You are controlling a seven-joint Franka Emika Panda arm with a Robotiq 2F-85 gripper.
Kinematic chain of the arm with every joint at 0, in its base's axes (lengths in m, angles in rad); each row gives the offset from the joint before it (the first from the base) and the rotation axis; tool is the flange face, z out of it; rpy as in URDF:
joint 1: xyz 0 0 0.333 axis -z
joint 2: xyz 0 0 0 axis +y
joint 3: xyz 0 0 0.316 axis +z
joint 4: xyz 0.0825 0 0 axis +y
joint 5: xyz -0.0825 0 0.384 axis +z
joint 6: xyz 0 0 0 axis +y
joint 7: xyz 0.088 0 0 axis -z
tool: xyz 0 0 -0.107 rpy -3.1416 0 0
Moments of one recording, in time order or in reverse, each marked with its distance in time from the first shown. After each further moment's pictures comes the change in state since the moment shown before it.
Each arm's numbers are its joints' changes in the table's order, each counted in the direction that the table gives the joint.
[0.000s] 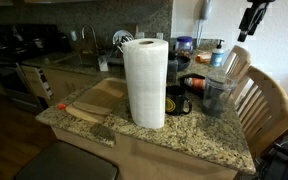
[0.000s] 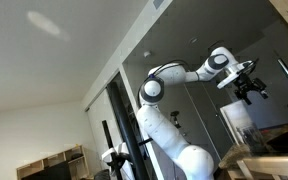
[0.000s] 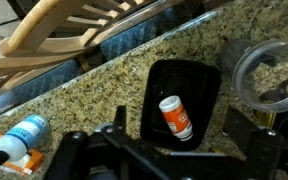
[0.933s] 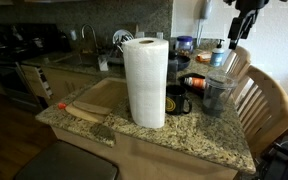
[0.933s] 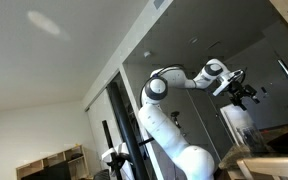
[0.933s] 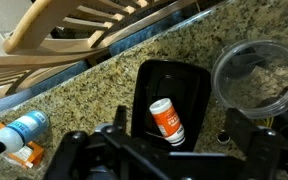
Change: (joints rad) arm -0.032 0.037 0.119 0.000 -0.082 0.010 0.162
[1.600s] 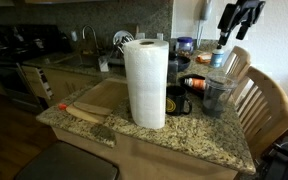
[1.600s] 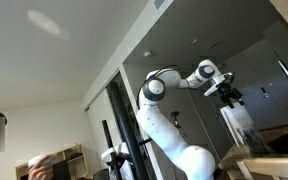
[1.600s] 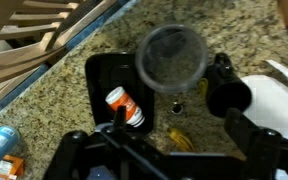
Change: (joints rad) arm -0.049 -0.059 0.051 0.001 0.164 -0.051 0.246
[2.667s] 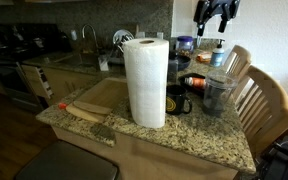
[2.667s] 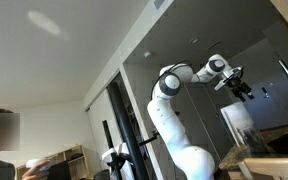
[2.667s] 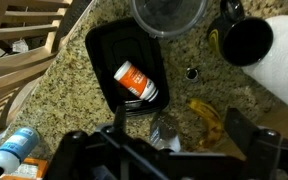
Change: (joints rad) arm 0.052 0.277 -0.006 -0.292 -0.052 0.056 0.165
